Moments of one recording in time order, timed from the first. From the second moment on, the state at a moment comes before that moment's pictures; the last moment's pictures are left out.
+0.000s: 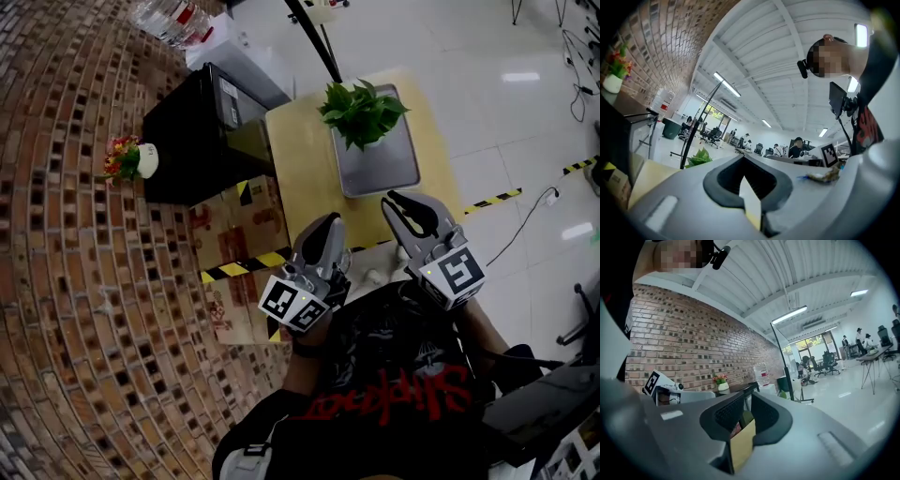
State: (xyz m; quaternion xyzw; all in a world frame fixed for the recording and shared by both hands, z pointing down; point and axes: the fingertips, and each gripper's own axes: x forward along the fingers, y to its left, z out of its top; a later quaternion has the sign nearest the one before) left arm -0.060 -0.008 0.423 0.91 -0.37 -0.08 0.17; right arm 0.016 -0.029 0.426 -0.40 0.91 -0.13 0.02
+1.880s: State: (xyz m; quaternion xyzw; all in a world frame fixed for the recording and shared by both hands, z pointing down) left arm -0.065 -0.042 0.453 0.94 -0.30 -0.07 0.11; right arm 0.015 -0.092 0.580 -0.40 0.90 -0.12 -0.07
